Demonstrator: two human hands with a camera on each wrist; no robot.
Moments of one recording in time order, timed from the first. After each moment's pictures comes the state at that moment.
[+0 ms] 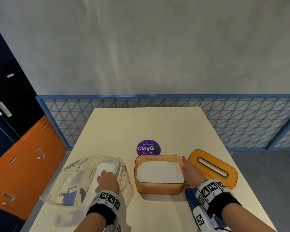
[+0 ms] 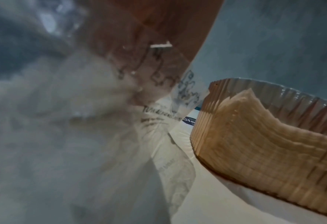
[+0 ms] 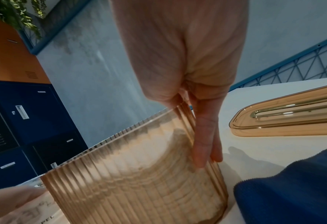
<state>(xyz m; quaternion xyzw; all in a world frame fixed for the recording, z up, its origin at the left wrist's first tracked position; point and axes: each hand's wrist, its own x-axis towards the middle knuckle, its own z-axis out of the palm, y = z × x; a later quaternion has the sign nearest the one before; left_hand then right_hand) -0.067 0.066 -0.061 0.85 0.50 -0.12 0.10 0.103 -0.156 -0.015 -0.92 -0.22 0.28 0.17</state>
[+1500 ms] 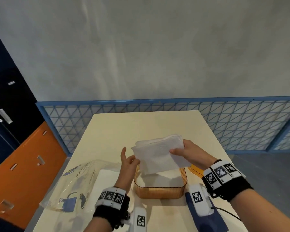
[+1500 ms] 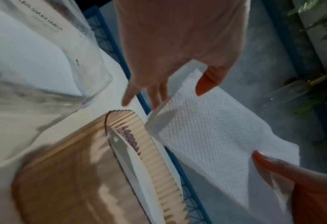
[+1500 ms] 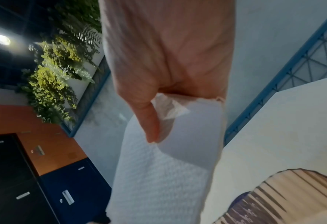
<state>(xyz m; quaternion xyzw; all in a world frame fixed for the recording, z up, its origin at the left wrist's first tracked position) -0.035 0.017 0.028 0.61 0.30 0.16 0.72 0.110 -0.143 0.085 -0.79 -0.26 0.31 0.46</state>
